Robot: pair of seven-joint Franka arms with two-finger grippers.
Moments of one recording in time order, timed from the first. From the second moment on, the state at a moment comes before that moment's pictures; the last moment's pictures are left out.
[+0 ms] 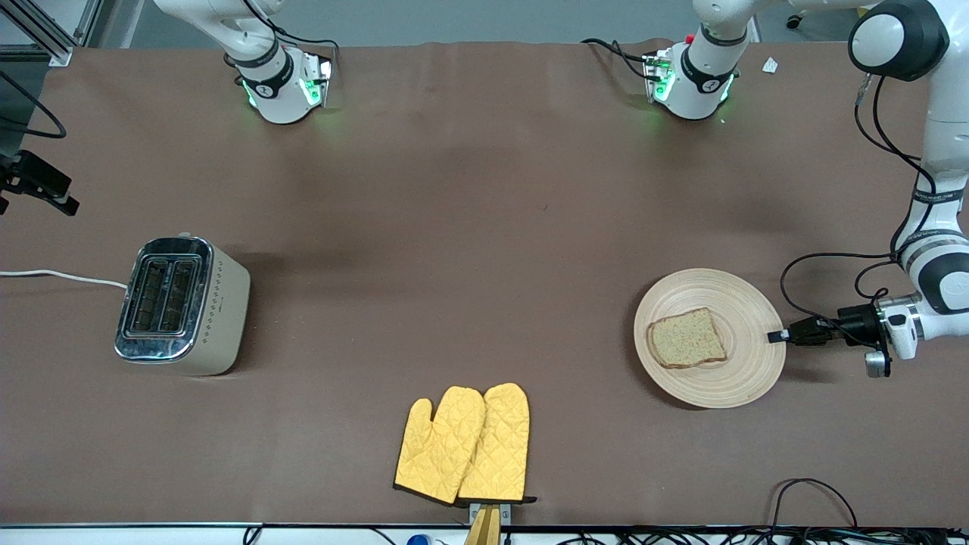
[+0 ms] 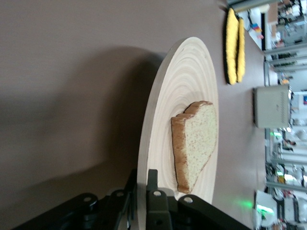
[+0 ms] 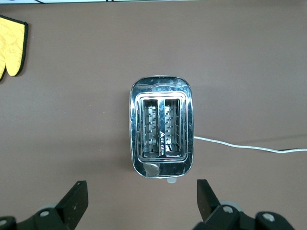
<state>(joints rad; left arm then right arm) 0.49 0.88 -0.16 -1.46 -0.80 1.79 0.89 0.01 -0.06 -0.11 -1.61 -0.01 1.66 -0.07</state>
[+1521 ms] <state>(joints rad) -0.13 0.90 -0.30 -1.55 -1.18 2.19 0.82 -0.01 -0.06 -0.12 -1.62 -0.01 1.66 -0.13</state>
